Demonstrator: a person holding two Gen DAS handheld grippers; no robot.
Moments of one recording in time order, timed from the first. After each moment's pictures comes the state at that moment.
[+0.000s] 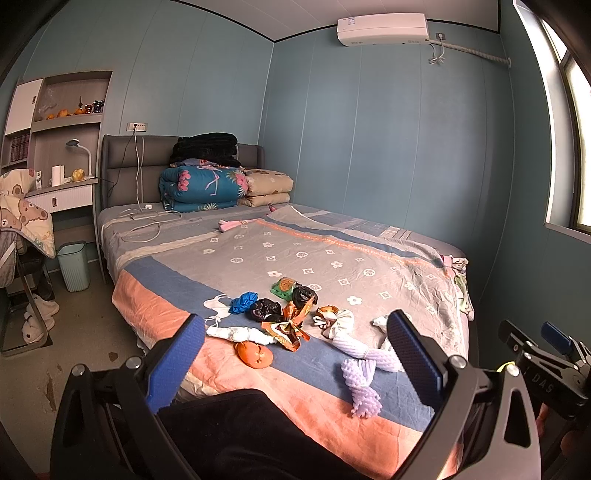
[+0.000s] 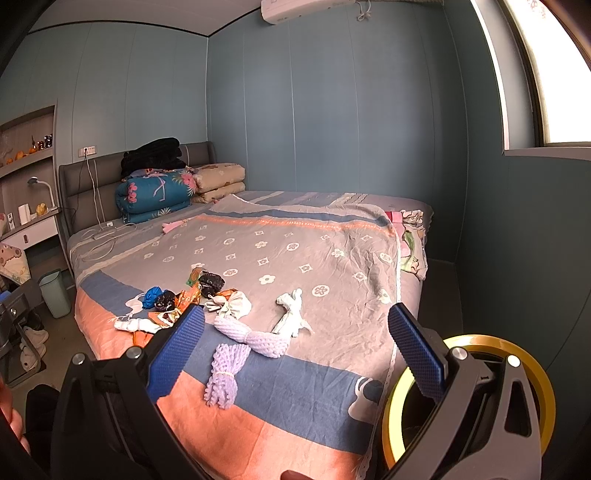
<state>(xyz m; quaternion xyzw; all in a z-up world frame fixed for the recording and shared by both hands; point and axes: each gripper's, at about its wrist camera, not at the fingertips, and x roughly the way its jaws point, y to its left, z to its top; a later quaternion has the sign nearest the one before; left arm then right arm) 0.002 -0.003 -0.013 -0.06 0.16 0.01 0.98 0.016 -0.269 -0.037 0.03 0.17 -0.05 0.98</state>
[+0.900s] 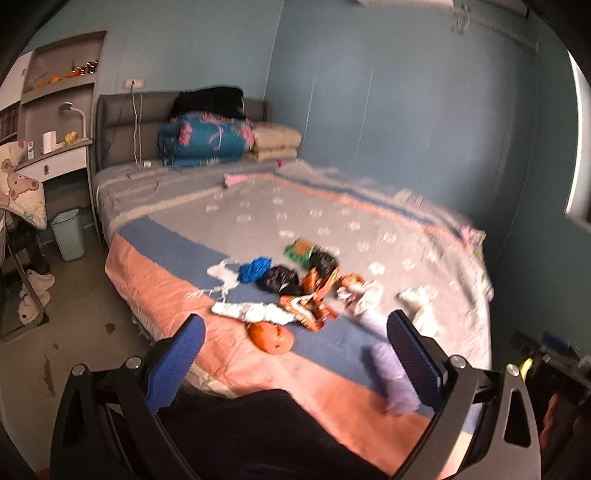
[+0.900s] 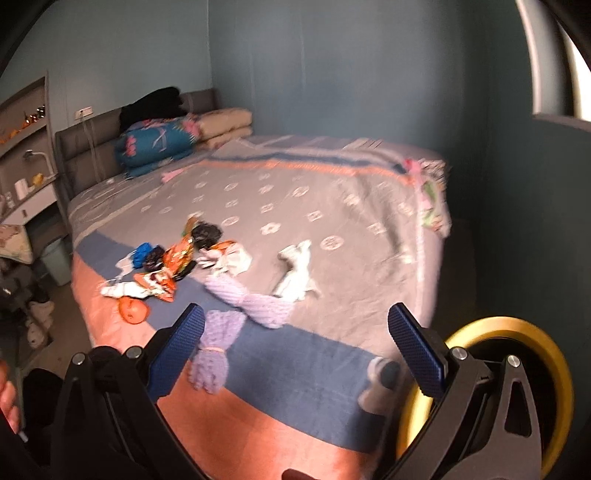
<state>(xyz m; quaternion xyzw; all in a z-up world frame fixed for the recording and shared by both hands) 0.089 0.038 -0.046 -0.07 0.27 0.01 0.96 0.115 -0.275 -0.070 0.03 0.30 -0.01 0.95</state>
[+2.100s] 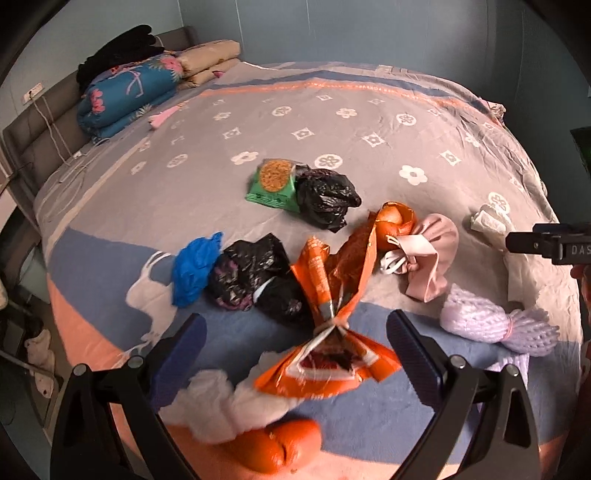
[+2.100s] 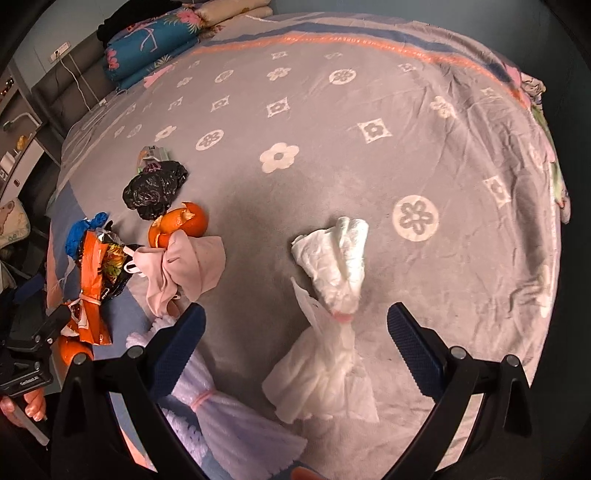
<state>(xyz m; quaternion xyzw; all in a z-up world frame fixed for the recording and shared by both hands) 0.338 0.001 -0.151 0.08 0.45 -0.06 0.89 0.402 -0.287 -0.182 0.04 0.52 0.06 0.85</state>
